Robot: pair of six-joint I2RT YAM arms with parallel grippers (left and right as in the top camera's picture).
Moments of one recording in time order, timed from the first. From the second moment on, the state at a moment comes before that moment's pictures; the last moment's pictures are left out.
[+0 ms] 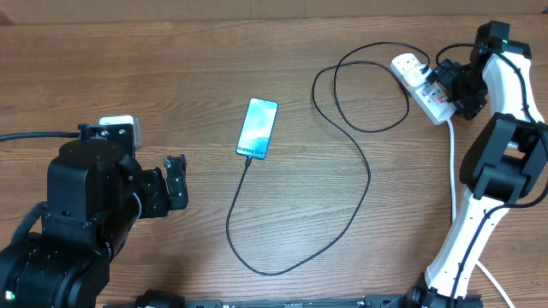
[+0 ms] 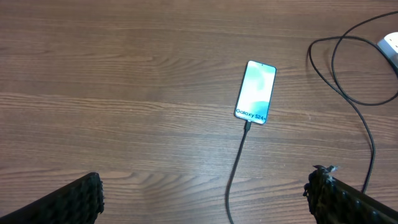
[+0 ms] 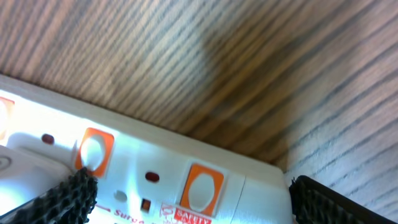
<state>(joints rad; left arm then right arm) -0.26 1.00 1.58 -1.39 -0.16 -0.29 -0.30 2.44 2.12 -1.08 -0.10 0.51</state>
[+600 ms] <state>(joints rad) -0.26 1.00 1.58 -1.39 -0.16 -0.29 -0.32 2.16 2.14 -1.21 -0.08 0.49</state>
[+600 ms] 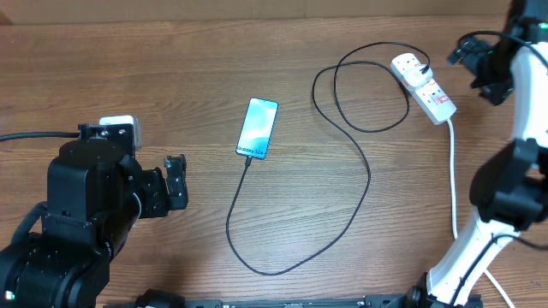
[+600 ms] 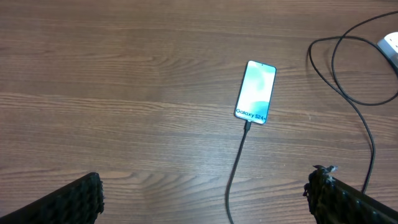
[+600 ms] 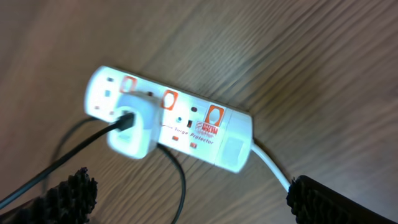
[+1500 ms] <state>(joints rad) -0.26 1.00 1.58 -1.39 -0.16 -0.29 -0.10 1.30 2.06 -1.64 -0.04 0.52</state>
